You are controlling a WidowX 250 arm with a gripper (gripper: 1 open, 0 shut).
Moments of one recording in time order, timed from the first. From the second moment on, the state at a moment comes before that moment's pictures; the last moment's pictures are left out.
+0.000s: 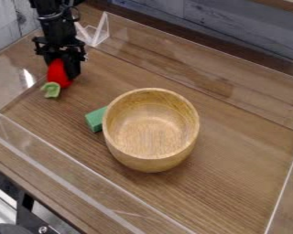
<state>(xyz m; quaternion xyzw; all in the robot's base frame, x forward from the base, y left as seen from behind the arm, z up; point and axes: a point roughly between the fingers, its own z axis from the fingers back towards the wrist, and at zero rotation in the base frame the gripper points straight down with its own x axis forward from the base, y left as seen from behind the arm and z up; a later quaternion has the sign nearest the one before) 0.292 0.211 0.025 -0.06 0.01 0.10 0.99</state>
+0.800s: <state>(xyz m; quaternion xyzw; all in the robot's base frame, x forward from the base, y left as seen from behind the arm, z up) 0.307 0.207 0.022 -0.08 -0.01 0.13 0.99</state>
